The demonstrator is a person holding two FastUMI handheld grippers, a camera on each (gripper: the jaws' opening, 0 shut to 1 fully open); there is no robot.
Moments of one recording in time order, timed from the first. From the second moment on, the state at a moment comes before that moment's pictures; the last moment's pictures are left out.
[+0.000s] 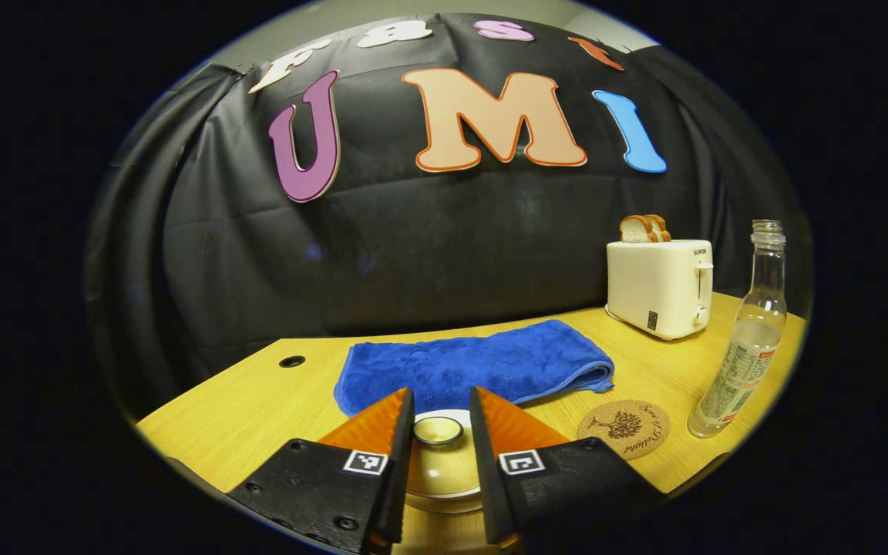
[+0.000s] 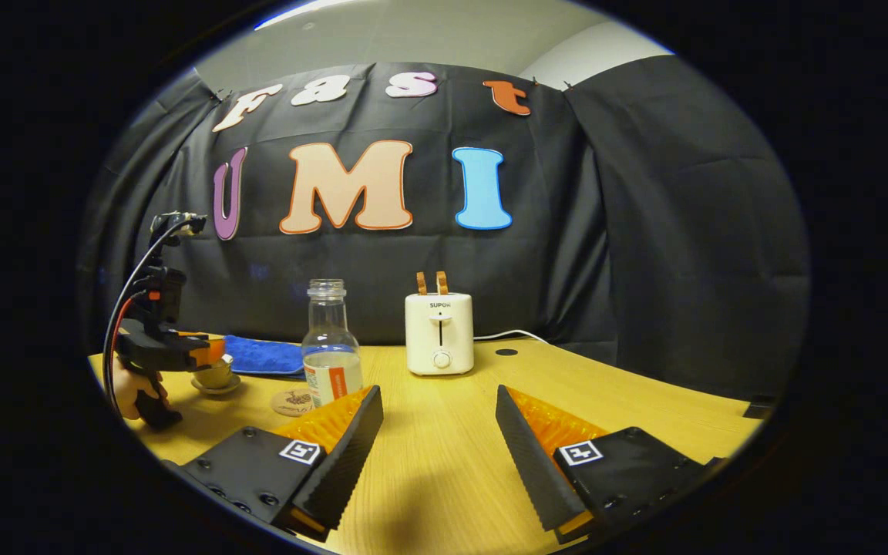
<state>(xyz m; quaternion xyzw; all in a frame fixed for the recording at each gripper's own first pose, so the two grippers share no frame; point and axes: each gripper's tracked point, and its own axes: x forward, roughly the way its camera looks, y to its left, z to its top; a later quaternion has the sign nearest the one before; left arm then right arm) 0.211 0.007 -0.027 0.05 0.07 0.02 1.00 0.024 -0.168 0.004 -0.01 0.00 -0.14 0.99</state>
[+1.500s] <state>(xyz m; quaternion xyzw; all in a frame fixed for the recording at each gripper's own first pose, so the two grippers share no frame) 0.129 0.051 -0.006 0.00 0.01 0.01 1.00 0.058 -0.103 -0.001 0.00 0.00 -0.03 1.00</state>
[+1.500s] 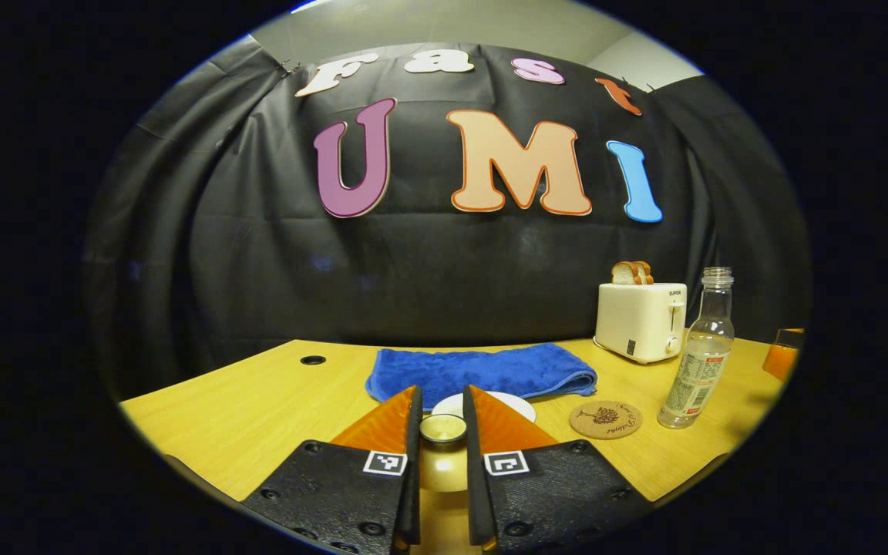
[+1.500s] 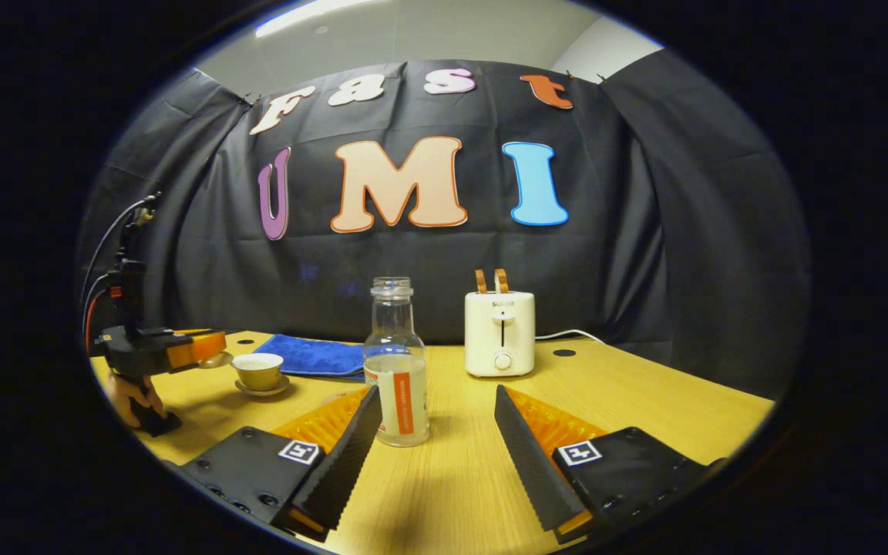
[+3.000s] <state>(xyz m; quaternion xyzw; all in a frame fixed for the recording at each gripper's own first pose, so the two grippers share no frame) 0.052 0.088 -0.005 0.00 0.00 0.00 1.00 0.178 -0.063 -0.012 0.00 0.01 -0.06 1.00</state>
